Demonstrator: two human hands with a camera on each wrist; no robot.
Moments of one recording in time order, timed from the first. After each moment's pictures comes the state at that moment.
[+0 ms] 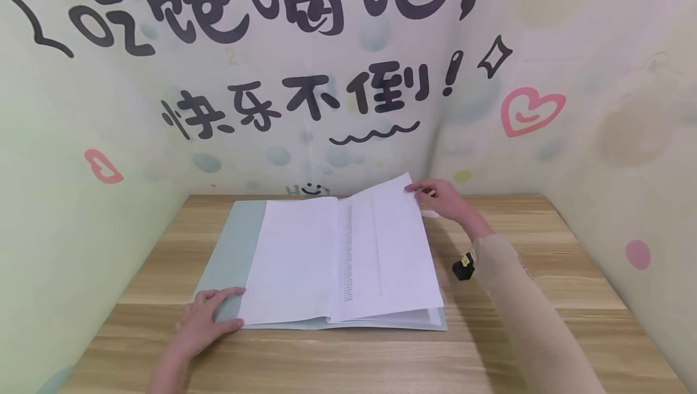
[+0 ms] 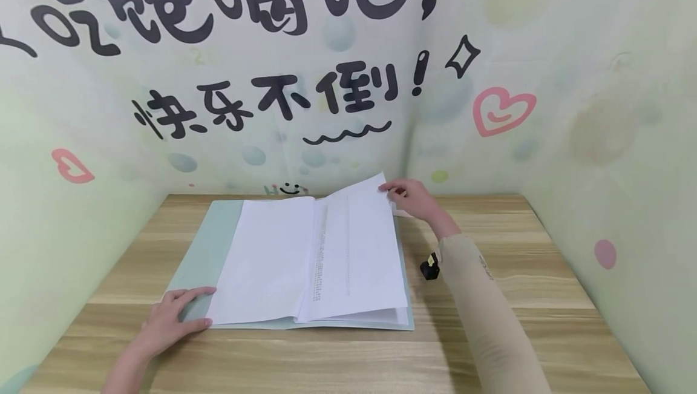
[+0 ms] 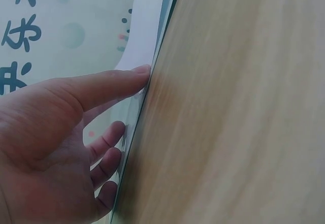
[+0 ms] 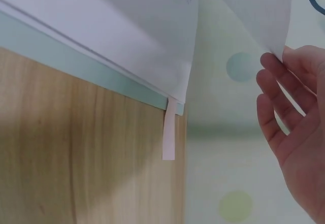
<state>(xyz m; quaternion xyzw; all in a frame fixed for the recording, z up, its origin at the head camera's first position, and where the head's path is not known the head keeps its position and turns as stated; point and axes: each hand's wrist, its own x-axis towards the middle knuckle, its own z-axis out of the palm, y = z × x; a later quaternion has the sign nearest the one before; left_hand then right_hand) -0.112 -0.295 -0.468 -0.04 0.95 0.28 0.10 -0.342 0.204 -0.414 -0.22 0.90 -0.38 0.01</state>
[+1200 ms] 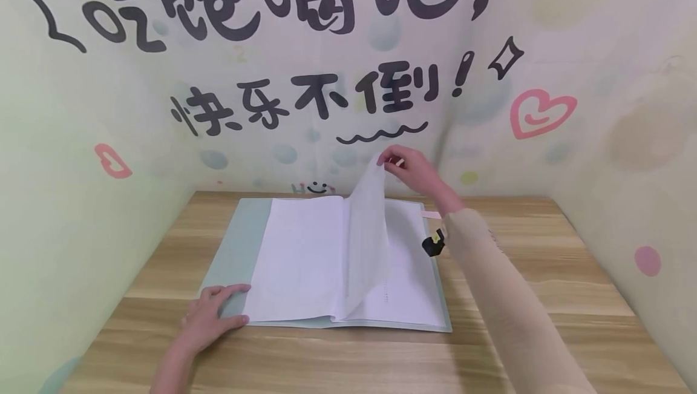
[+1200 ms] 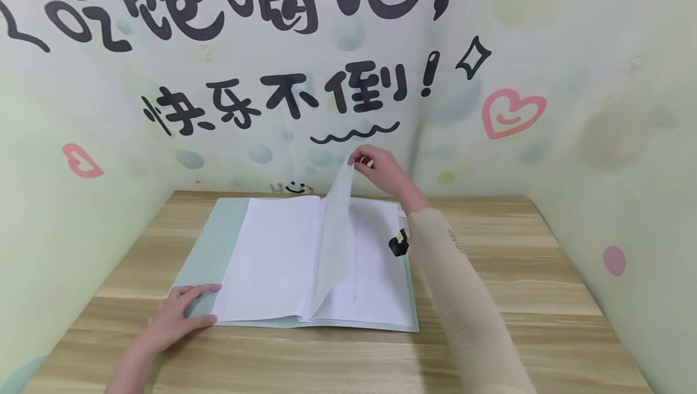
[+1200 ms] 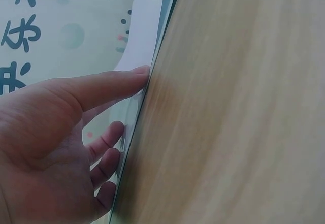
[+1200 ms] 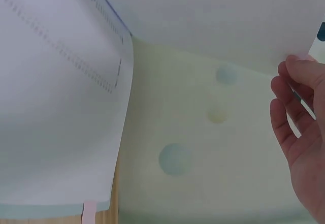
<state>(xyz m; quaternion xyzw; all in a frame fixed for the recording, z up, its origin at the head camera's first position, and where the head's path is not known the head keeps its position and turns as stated) -0.109 -0.296 -0.467 -0.03 0.95 0.28 0.09 -0.360 0.120 -0.352 -0.30 0.87 -0.38 -0.08</state>
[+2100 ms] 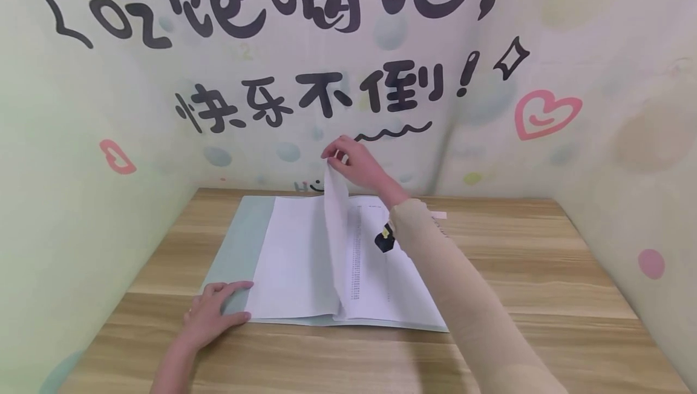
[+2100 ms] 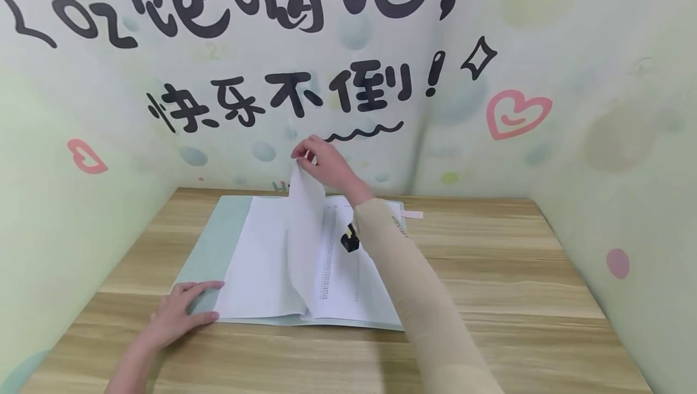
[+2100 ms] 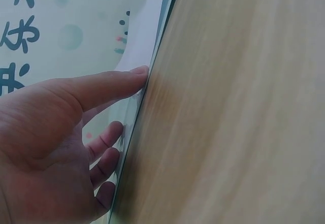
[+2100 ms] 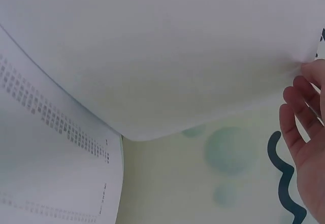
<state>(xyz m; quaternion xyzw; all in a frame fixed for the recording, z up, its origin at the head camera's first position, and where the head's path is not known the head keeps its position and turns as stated) -0.109 -0.297 -0.469 -0.03 0.96 0.28 0.08 -0.363 0.009 -0.341 -0.37 0.84 -0.39 -0.09</state>
